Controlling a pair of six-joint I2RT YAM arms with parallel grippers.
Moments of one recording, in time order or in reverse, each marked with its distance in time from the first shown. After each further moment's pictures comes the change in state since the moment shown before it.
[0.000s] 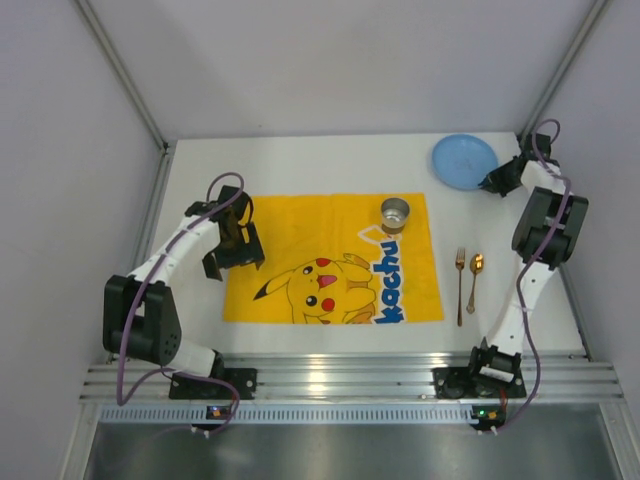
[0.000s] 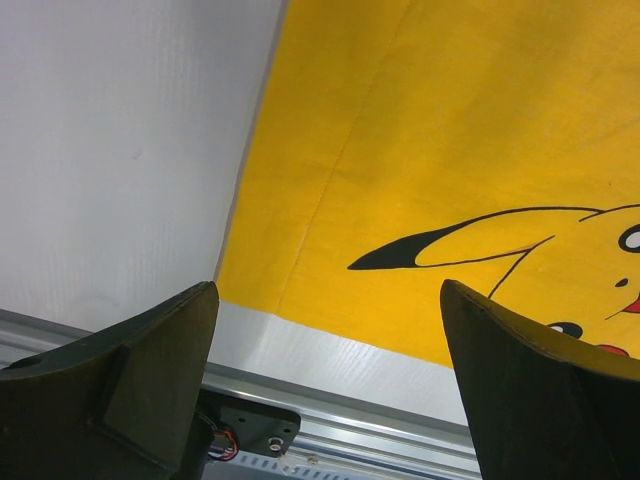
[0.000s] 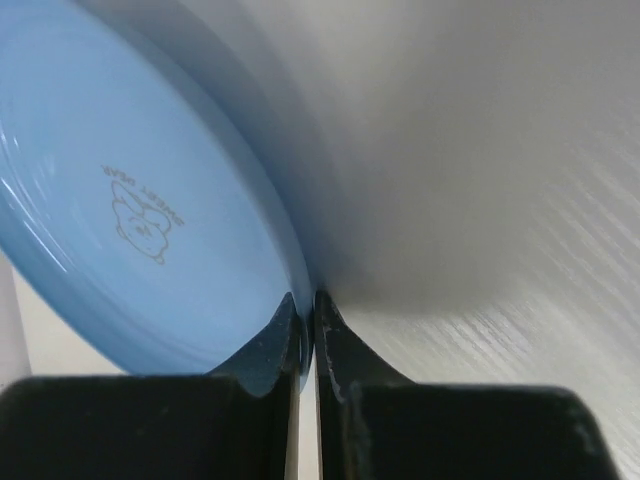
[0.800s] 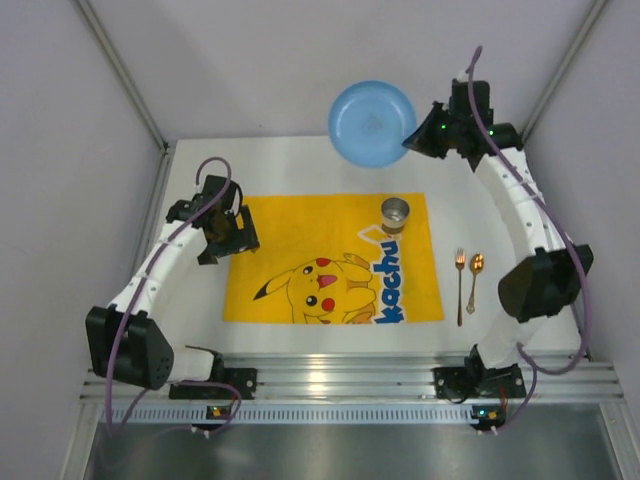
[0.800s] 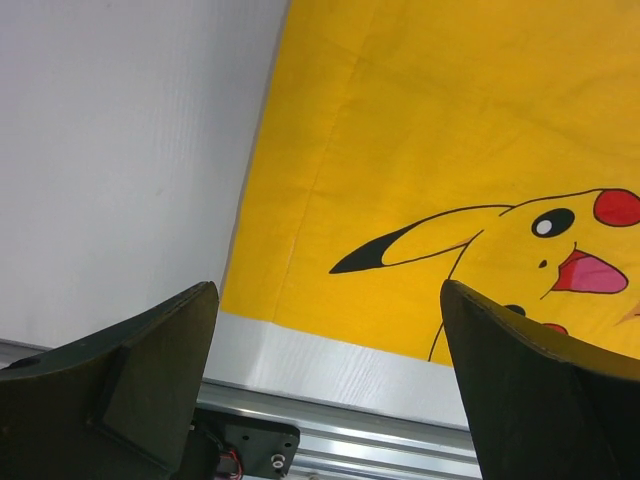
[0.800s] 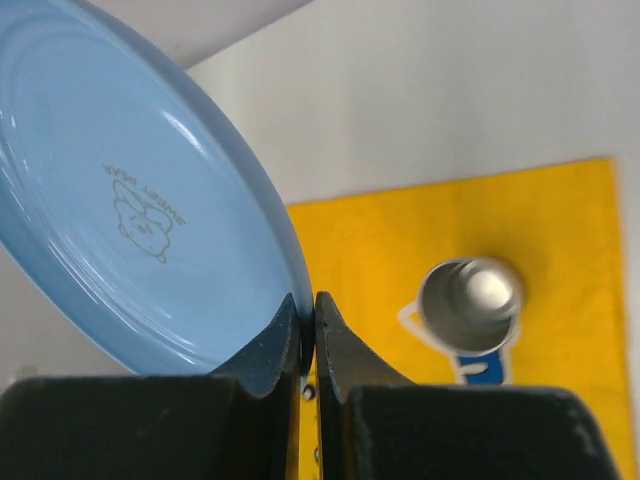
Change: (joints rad) left arm 0.010 -0.103 0.078 -0.005 0.003 0.061; right arm 0.465 -0.554 0.006 -0.197 0.066 -0.121
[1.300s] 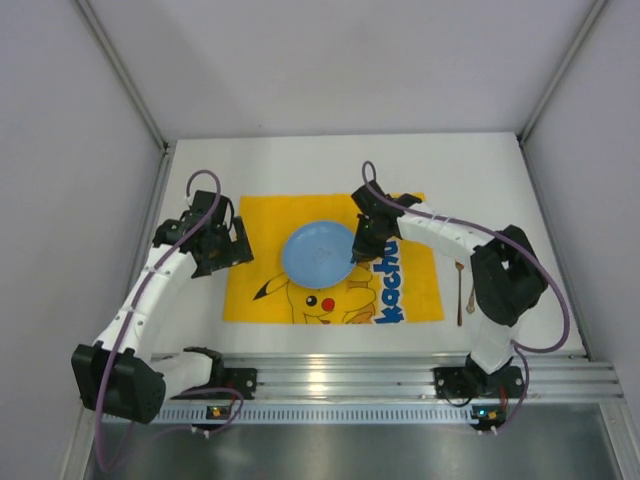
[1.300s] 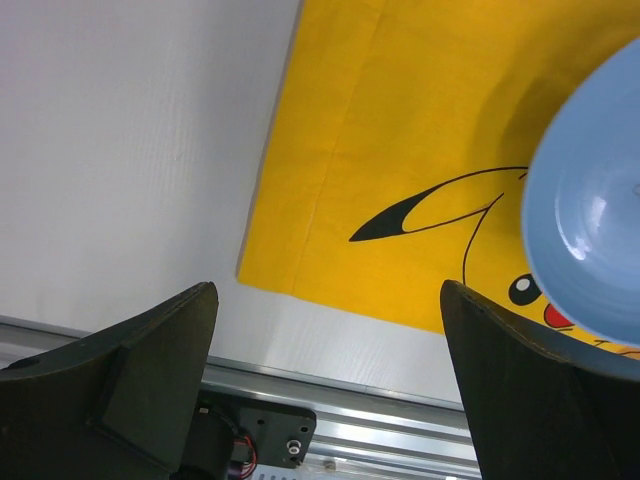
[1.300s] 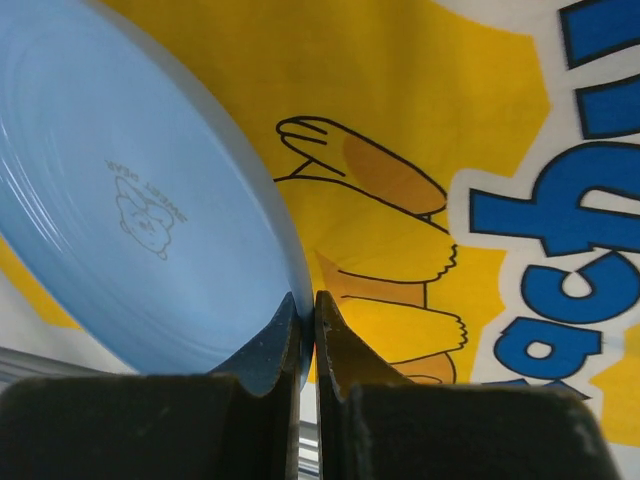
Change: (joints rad) left arm 0.000 -0.201 -0.096 -0.028 -0.006 0.008; right arm 0.502 -0.036 -0.583 0.014 0.108 0.206
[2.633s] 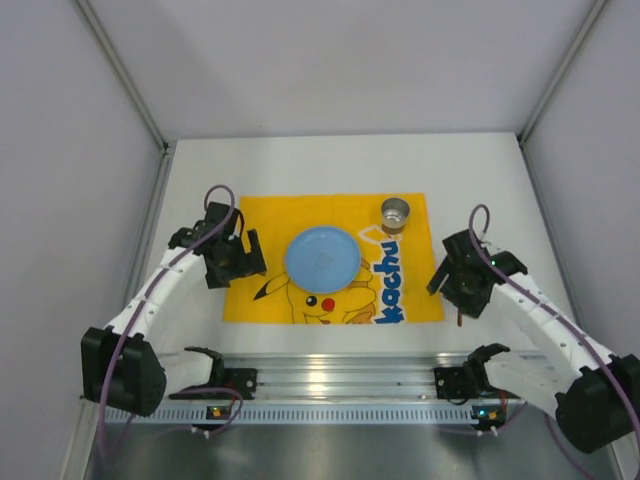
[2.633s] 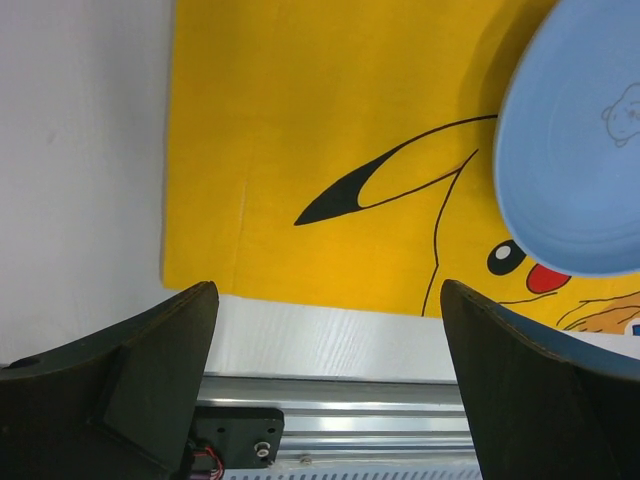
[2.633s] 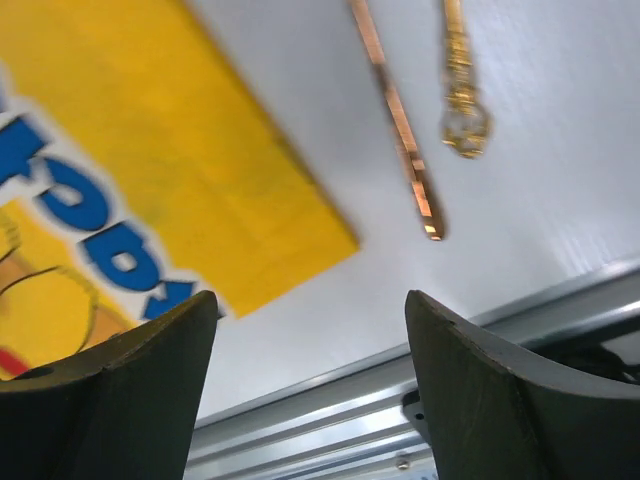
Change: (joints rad) left arm -0.029 0.031 -0.141 0.118 0.145 -0.024; right arm -0.230 -0.745 -0.554 -0.272 0.276 0.081
